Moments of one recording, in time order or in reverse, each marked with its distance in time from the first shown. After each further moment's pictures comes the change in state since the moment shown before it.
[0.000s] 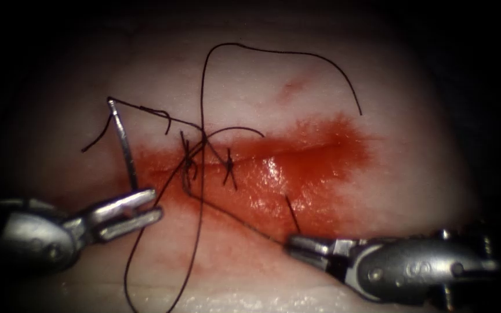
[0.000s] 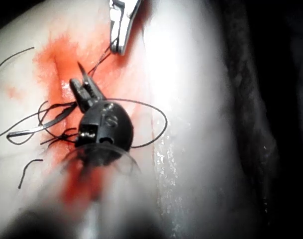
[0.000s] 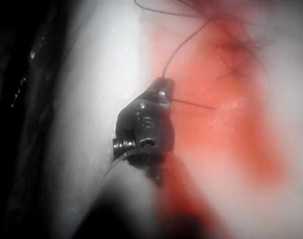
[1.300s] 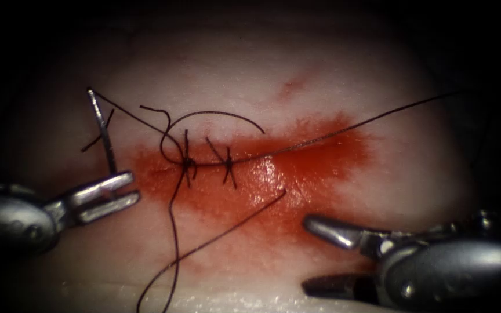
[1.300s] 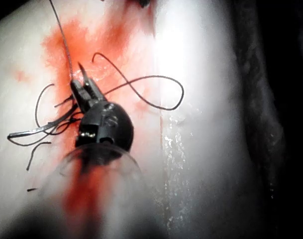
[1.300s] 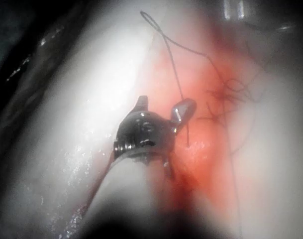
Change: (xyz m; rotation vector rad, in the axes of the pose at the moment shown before) right arm 0.004 0.004 -0.002 -0.024 0.118 -0.369; left arm -0.002 -0.002 -0.001 0.007 -0.041 -0.002
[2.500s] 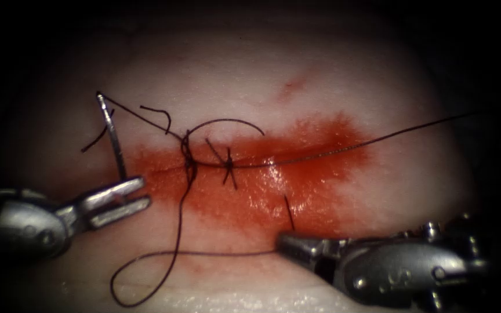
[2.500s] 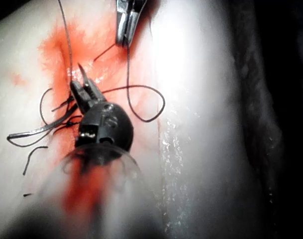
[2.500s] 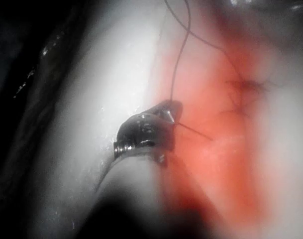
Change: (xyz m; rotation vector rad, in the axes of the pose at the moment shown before) right arm -0.002 -0.005 0.001 0.050 -0.159 0.097; left arm 0.000 0.001 0.001 0.001 0.004 0.006
